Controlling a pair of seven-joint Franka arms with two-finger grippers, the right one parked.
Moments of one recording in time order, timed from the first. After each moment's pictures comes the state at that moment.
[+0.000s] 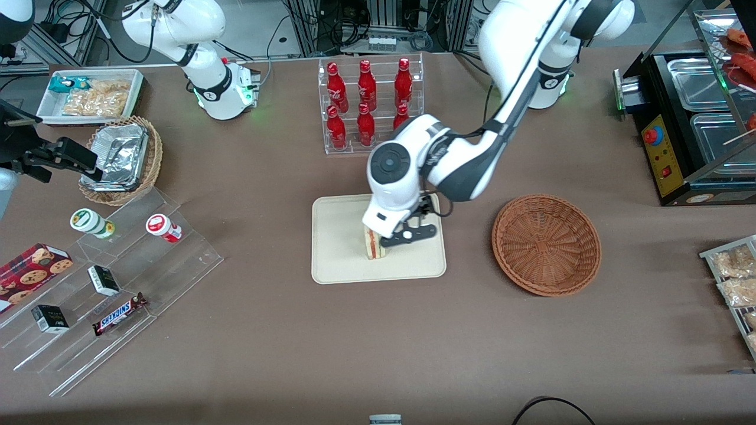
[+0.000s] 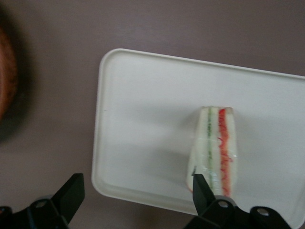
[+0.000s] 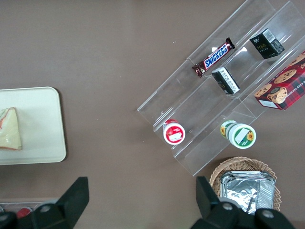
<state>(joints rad) -0.63 0.63 -0.11 -1.35 0.07 1.82 -0.97</state>
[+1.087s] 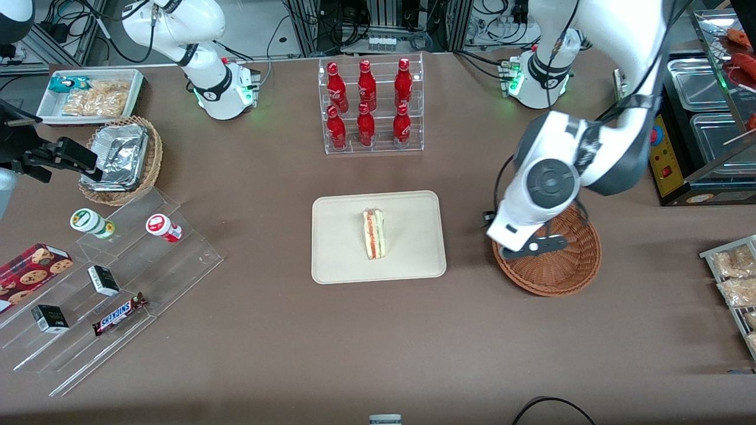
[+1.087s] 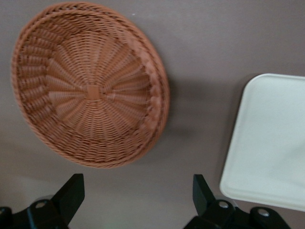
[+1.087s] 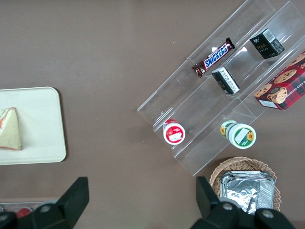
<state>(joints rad) -0.29 0.29 -0.10 -1.72 0.07 1.77 -0.53</state>
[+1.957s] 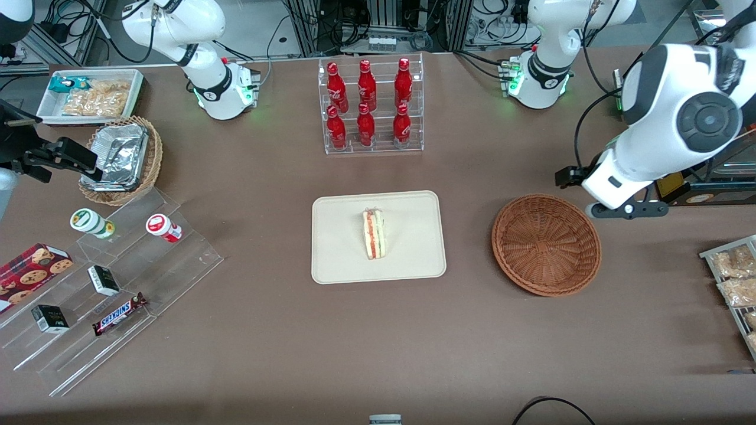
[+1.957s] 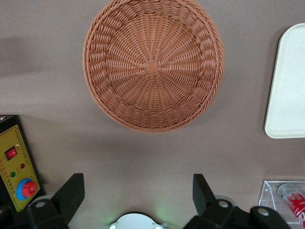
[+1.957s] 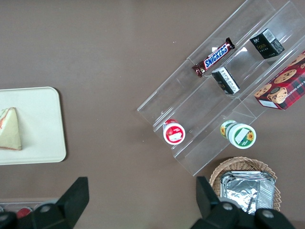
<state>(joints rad) 0.01 0.04 -0.19 -1.82 0.03 1.60 -0.16</state>
